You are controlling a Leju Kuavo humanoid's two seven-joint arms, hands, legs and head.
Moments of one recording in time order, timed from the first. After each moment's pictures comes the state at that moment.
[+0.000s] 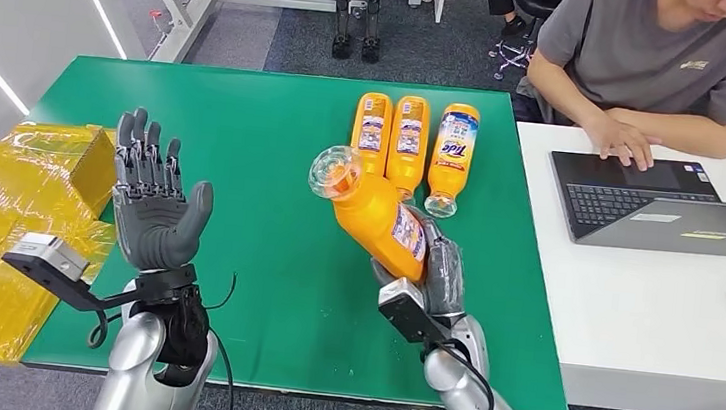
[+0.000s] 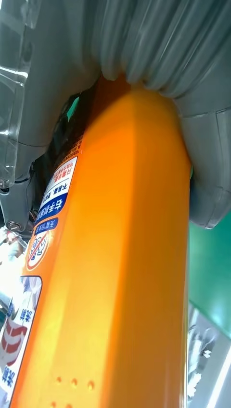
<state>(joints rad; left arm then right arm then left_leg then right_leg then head) -0.20 -0.29 -0.25 -1.56 0.12 0.28 -0.70 -0.41 0.06 0.62 -0.92 0.26 -0.67 -0.64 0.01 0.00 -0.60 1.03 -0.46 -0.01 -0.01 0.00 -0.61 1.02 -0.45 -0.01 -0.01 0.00</state>
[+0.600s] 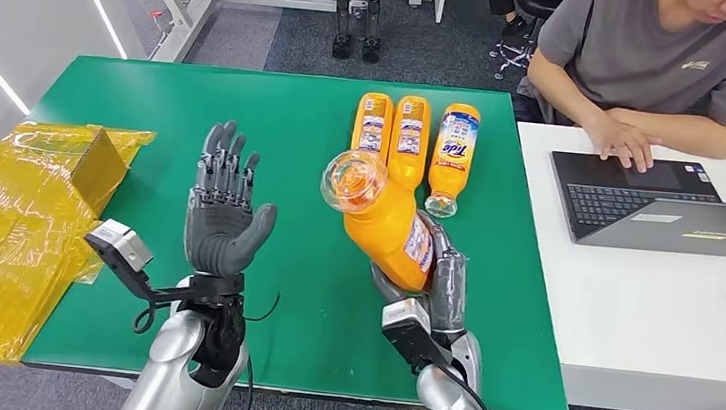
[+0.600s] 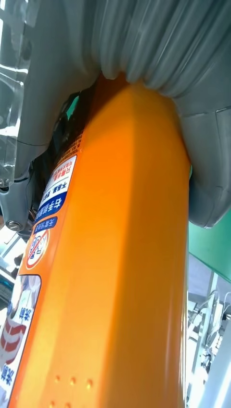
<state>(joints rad) -0.25 -0.29 -0.34 -1.38 0.18 0.12 -0.70 -0.30 0.11 0.55 -1.10 0.29 -0.68 -0.67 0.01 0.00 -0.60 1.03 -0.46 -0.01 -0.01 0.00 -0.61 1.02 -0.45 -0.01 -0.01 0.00</state>
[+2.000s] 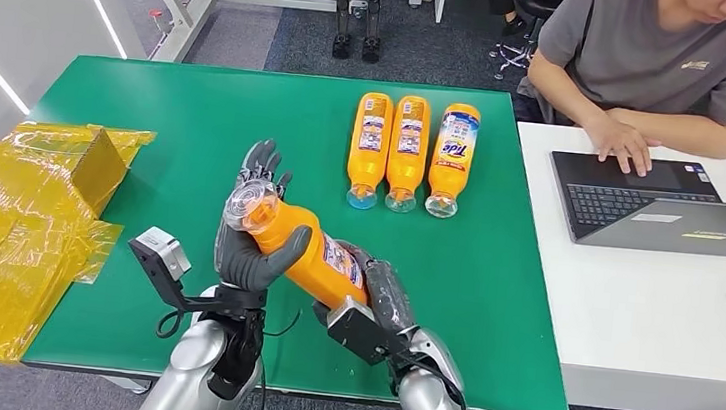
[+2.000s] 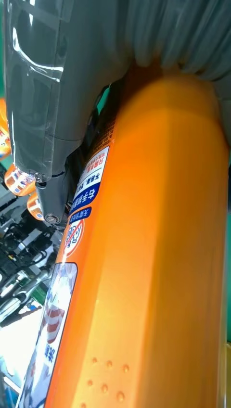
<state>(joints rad) -0.25 -0.29 -0.41 -1.33 0.15 0.14 -0.70 -0.29 0.16 0.57 -1.09 0.51 -0.16 -0.42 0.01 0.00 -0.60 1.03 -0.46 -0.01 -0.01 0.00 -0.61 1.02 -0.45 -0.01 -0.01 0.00</state>
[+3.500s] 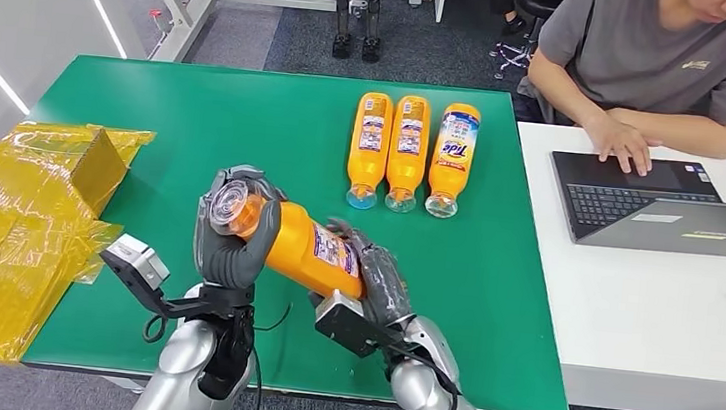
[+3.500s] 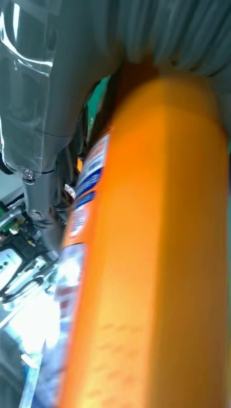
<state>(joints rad) -0.23 -0.29 -0.40 -1.41 0.12 0.16 -0.71 -0.34 0.17 0.59 -1.08 0.52 -0.31 -0.43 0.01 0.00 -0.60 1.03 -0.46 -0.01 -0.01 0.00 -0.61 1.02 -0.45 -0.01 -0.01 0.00</state>
